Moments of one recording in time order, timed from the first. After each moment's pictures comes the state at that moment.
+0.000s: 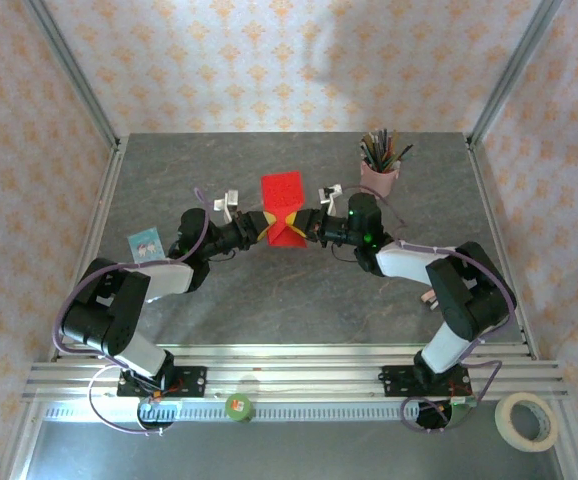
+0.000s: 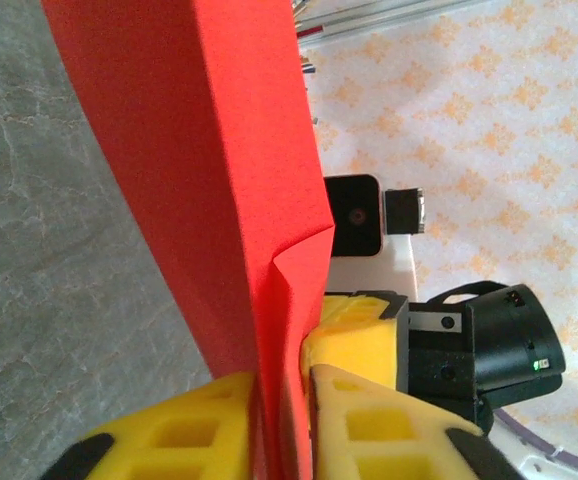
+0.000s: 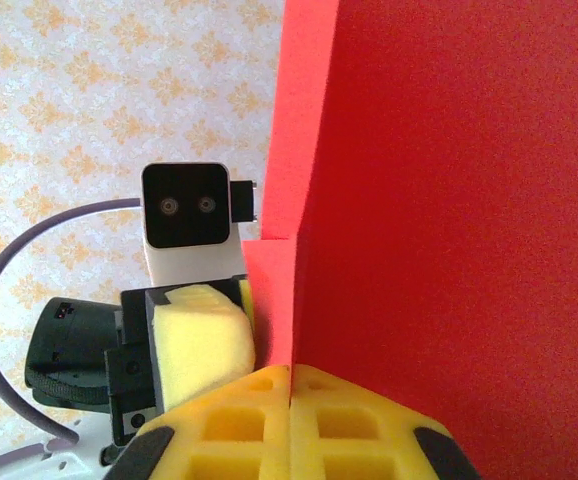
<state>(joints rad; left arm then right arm) -0.30 1.54 0.56 0.89 0.71 -1.27 0.51 1.65 0.77 0.68 -0.74 1.22</state>
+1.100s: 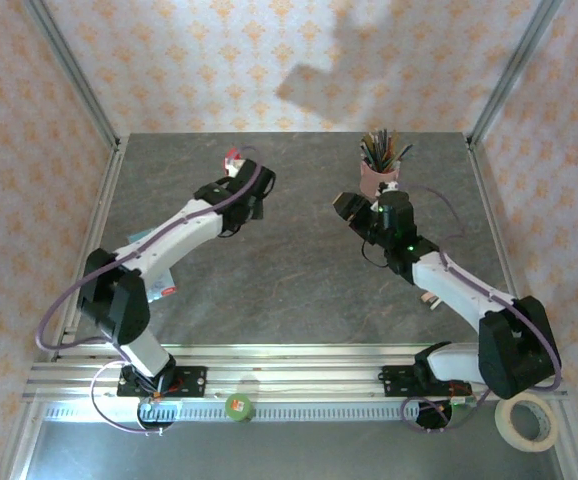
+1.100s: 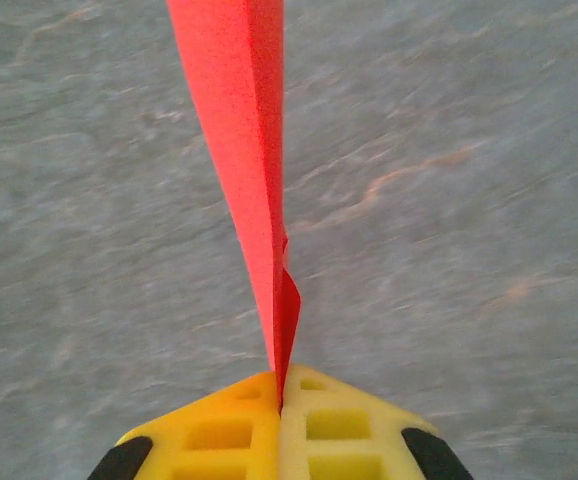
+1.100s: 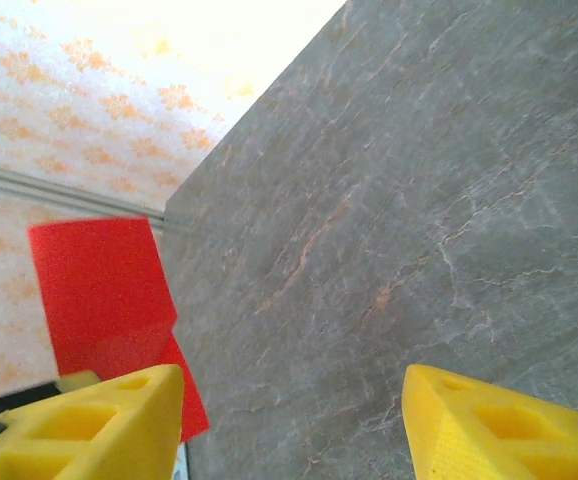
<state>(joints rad) -0.54 1.67 1.40 -0.75 -0.52 -0.50 0.40 1.28 0.73 0.14 -0.15 0.98</state>
